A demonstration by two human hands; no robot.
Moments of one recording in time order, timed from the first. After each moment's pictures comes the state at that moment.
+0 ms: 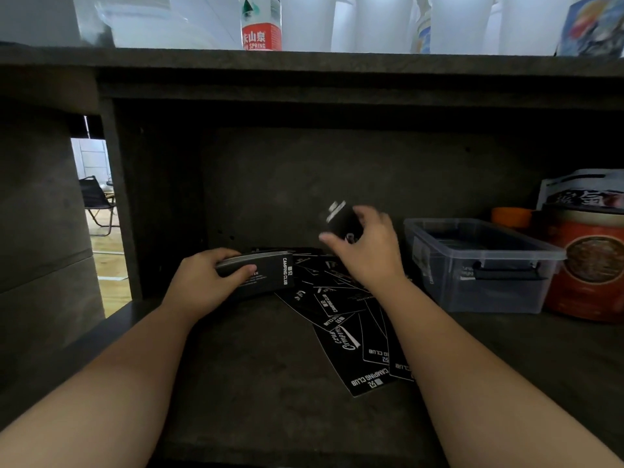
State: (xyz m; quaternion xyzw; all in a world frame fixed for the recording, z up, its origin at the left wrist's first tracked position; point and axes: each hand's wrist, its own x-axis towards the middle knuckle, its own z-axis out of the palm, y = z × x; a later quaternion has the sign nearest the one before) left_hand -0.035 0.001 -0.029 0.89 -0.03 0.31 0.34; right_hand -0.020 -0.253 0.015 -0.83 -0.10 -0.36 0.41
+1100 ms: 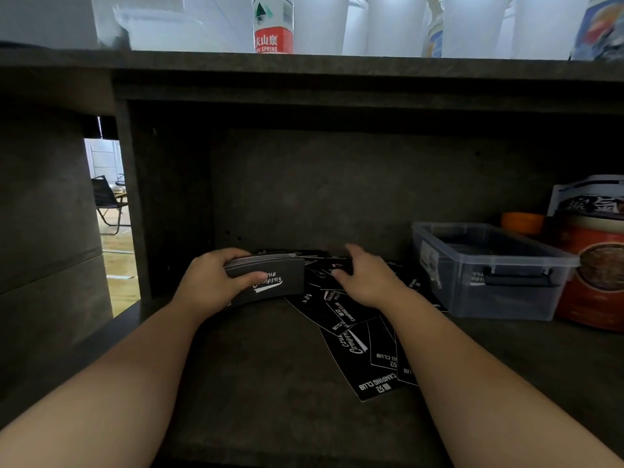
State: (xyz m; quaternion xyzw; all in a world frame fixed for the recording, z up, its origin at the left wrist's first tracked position) left_hand -0.029 0.003 -0.030 0.88 -0.06 0.28 0.38; right_hand 0.009 -0.258 -0.013 -0.95 -0.12 -0.14 0.26
